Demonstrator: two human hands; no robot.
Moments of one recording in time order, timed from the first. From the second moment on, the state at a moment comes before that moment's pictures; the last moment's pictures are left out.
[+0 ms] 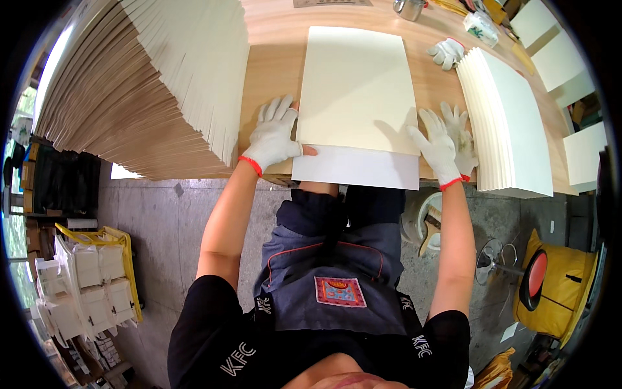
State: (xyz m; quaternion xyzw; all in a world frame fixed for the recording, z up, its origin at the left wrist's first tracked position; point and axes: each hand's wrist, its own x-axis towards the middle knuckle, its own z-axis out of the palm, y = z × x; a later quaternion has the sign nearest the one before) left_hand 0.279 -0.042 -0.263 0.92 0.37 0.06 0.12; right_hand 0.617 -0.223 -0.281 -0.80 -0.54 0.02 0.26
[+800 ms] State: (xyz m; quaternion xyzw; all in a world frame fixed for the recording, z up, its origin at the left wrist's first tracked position) left_hand 0.252 -0.074 -0.268 0.92 0.34 0.16 0.14; right_hand 0.560 -0.277 -0.269 -0.80 -0.55 -0.06 0.22
